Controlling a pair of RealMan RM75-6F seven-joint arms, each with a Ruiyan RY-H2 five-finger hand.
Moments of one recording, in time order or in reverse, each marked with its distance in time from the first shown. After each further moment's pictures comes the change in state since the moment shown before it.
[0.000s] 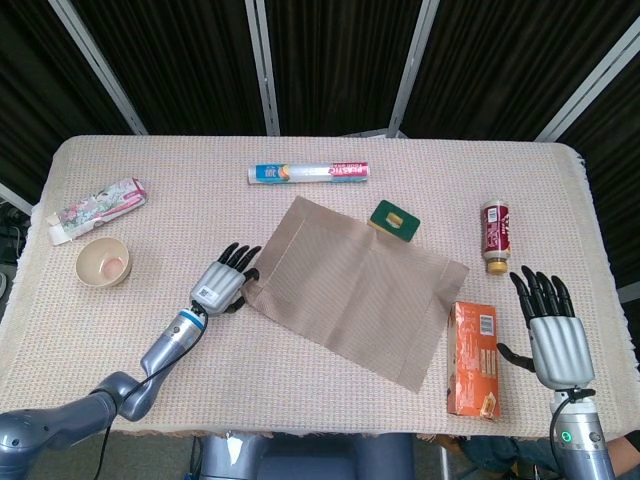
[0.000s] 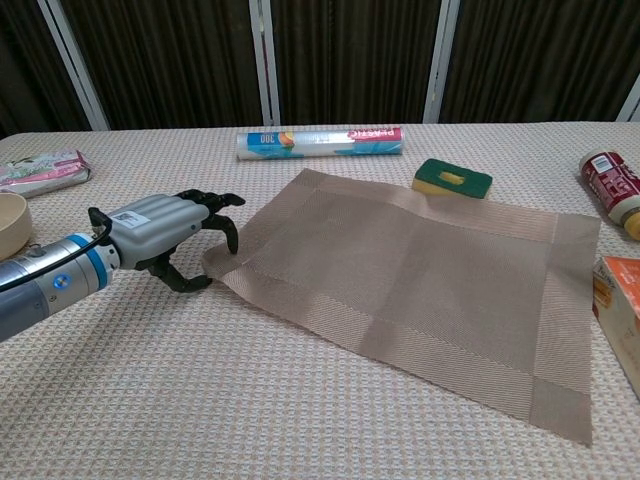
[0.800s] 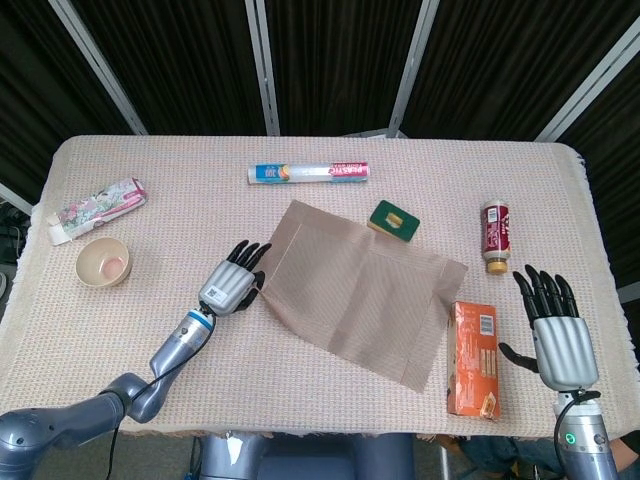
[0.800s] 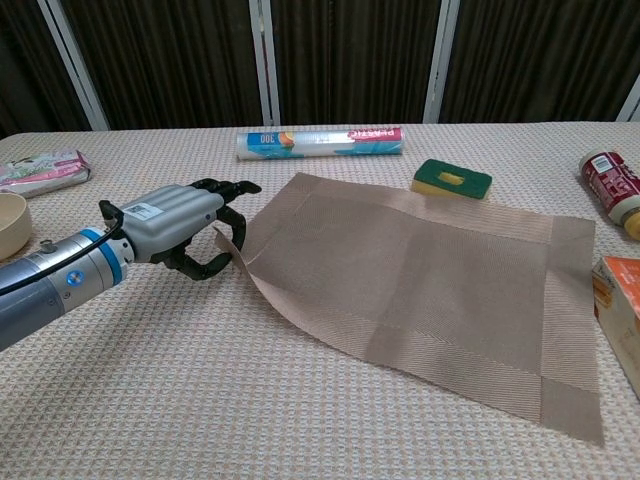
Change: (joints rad) left arm -0.009 -0.006 -0.007 -0.051 0.004 0.051 0.013; right arm -0.016 0.013 0.015 -0.008 -0.022 0.000 0.017
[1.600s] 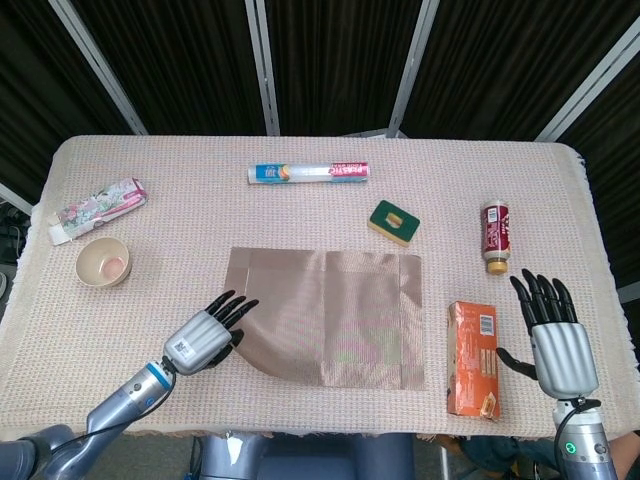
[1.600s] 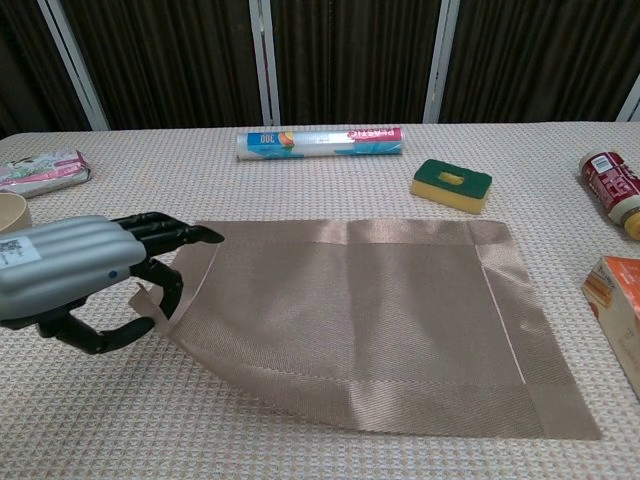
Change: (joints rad) left arm 0.133 0.423 0.223 -0.641 0.122 0.089 0.241; right arm -0.027 0.010 -0.010 -0.031 -0.058 0.029 -0.016
